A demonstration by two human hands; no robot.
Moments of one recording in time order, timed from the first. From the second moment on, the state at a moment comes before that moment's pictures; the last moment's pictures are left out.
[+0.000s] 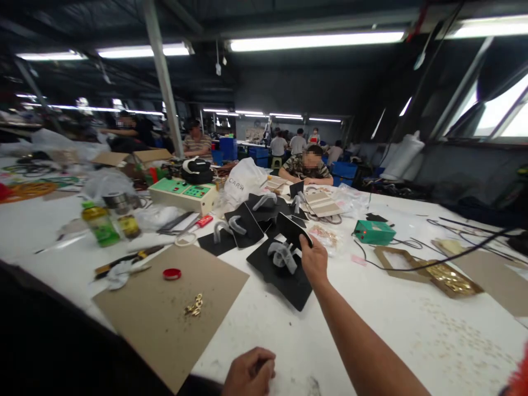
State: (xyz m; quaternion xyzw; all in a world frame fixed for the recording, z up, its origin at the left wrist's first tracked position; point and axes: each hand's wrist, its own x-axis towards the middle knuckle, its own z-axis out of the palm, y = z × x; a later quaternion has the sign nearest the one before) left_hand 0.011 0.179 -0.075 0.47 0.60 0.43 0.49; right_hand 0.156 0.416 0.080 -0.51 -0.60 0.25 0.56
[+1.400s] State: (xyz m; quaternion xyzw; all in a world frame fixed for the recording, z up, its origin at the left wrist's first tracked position) left_hand 0.033 0.188 0.037 0.28 0.38 0.61 0.64; right_hand 0.290 0.190 0.090 -0.52 -0.45 0.48 0.54
